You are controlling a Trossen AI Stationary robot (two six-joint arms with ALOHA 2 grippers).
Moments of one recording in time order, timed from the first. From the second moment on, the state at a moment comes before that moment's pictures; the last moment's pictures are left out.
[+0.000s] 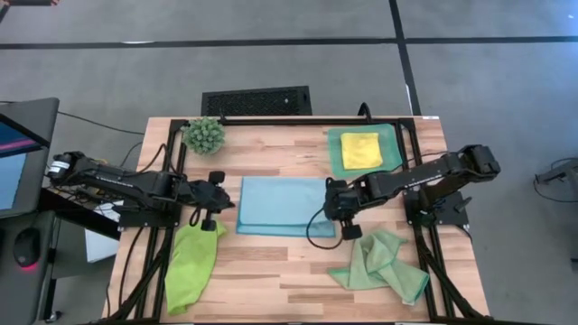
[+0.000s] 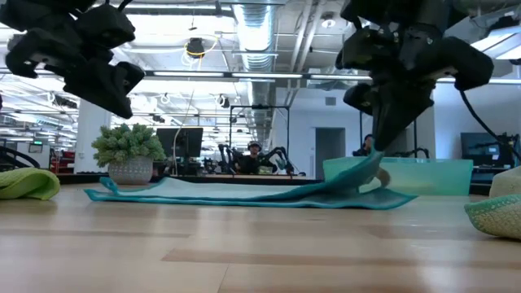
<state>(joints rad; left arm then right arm) -0.14 0.85 0.49 -0.43 -0.13 0.08 0.15 1.50 0.91 -0.59 -0.03 -0.10</state>
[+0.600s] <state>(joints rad) -0.19 1.23 0.43 -0.14 0.01 0.23 0.15 1.64 0.91 -0.56 -0.03 -0.12</state>
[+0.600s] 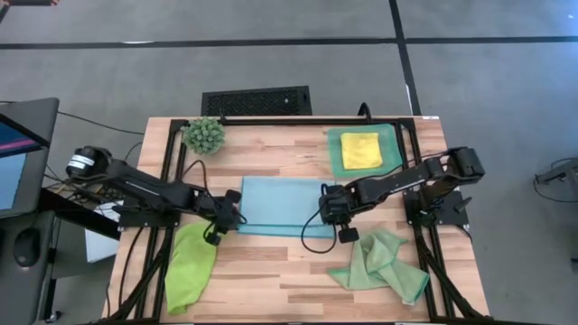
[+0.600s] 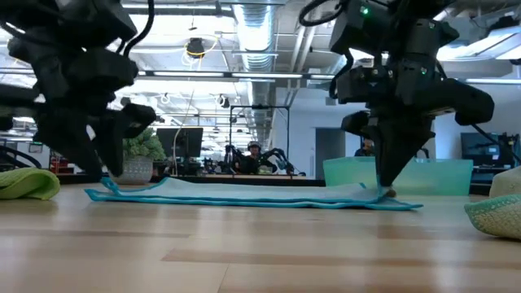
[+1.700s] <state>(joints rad) -0.19 1.37 0.43 -0.05 -0.04 0.23 0.16 1.63 0.99 -0.71 -0.03 -0.08</state>
